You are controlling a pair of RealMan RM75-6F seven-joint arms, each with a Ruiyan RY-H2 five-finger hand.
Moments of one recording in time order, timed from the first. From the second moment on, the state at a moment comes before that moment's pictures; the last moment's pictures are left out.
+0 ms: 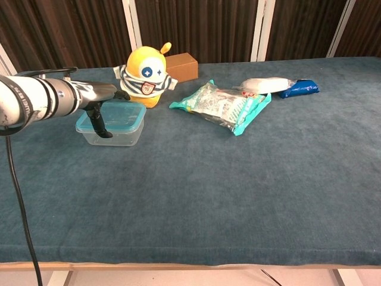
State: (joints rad) left arm -1.11 -1.53 -0.16 -1.43 0.22 0.91 0.85; right arm 0.10 -1.03 -0.05 -1.64 -1.60 1.38 0.05
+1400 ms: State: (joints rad) left arm -1.01 -1.53 -0.05 -1.63 0.59 1.10 0.79; right arm 0.10 -1.03 -0.06 -1.65 -1.62 1.39 0.04
